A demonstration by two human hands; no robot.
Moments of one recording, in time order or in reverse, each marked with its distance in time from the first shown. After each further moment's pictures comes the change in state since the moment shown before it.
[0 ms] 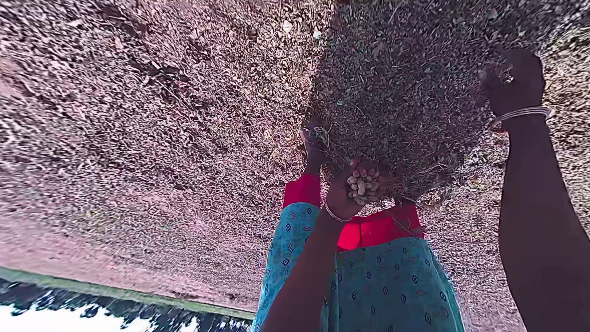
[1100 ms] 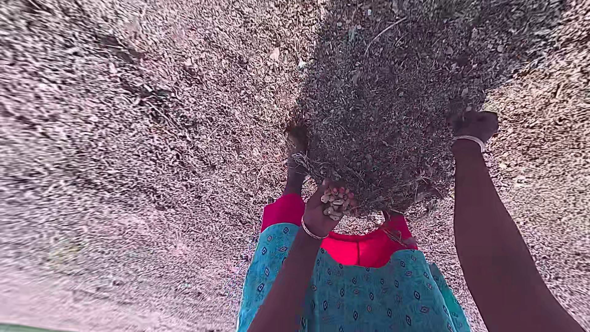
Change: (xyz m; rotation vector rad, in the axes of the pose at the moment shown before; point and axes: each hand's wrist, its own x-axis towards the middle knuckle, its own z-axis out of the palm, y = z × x) left_hand -0.010 0.005 -0.014 0.061 0.017 0.065; right_hand 0.005 0.060 0.041 0.390 0.433 0.510
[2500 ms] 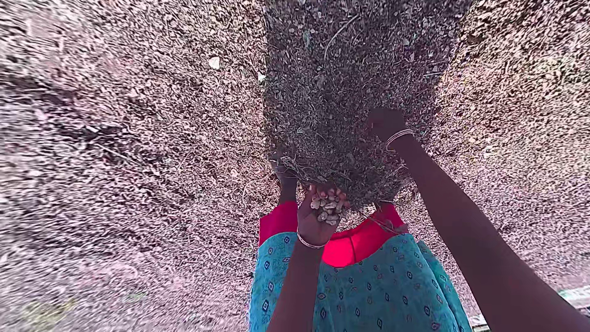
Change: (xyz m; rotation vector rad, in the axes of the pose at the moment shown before) left_hand 0.014 0.006 0.031 -0.105 -0.028 -0.014; right_hand -0.088 -0.063 0.040 -0.678 -0.803 -0.470
